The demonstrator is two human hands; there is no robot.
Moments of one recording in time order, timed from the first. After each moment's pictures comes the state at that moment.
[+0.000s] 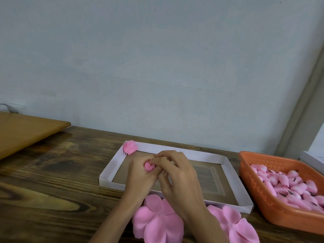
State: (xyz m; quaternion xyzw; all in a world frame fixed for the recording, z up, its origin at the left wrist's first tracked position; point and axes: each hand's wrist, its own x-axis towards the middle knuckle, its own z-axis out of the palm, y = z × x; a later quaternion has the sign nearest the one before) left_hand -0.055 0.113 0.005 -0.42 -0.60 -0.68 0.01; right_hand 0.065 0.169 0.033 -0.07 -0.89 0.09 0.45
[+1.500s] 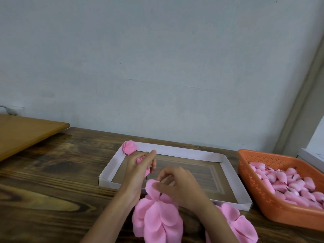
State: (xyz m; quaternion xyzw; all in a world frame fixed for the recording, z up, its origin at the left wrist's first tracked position) left_hand -0.061 0.106 0.016 -0.33 -0.52 -0.76 -0.18; right_hand 0.064 0.195 0.026 -0.20 -0.92 0.30 0.17
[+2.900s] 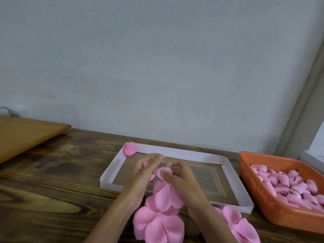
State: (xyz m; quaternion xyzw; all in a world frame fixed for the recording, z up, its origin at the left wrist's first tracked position) left_hand -0.057 0.108 0.013 -0.36 -0.50 -0.75 -0.23; right_hand 0.055 0.193 0.016 -0.24 -0.68 0.63 0.28
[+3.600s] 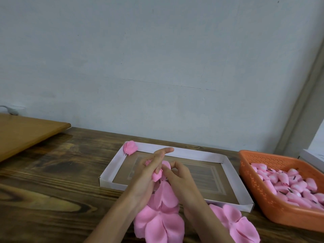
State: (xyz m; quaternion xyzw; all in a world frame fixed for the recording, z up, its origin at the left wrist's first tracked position) left_hand -0.035 0.103 0.026 -0.33 -0.44 -0.77 -0.32; right_hand 0.051 0.184 0.015 -0.23 -0.68 0.64 0.29
